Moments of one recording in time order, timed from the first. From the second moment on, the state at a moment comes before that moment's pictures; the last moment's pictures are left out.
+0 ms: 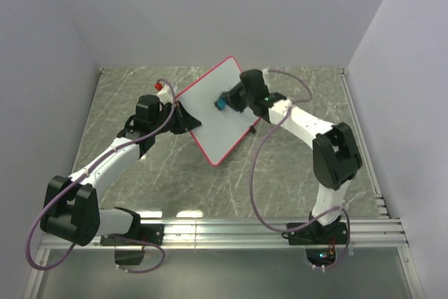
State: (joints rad) left arm -0.33 1.29 0.82 0.03 0.48 -0.58; right arm 0.55 1.87 1.49 -0.21 0.03 1.25
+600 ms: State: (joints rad) left arm -0.33 1.29 0.82 0.05 0.50 -0.50; right arm 0.53 1.78 1.29 -0.34 0.03 1.21
